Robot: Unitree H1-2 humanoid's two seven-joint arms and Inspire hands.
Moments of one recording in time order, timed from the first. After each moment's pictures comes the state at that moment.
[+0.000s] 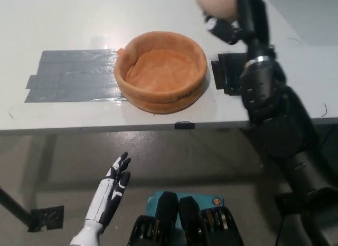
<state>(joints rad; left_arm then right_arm) -0.02 0.08 -0.10 0.04 0.25 -0.12 -0.03 -0.95 -0.07 0.25 0.57 -0.48 0.01 -0.34</state>
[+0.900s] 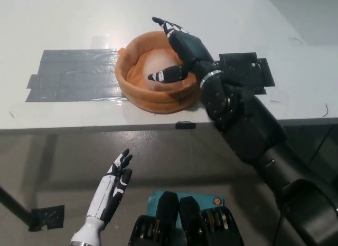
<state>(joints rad) -0.03 0.09 -0.11 0.04 0.25 -0.12 -0.03 -1.01 -0.04 0.41 0.73 -0.49 0.08 -0.01</state>
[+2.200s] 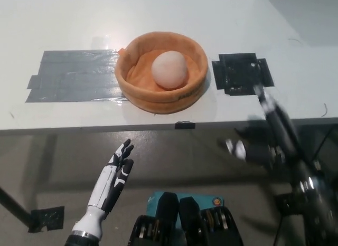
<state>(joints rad) -0.08 0.09 -0.11 0.06 0.25 -0.12 -0.03 -0.19 -0.17 0.15 -0.19 -0.38 0.04 0.08</state>
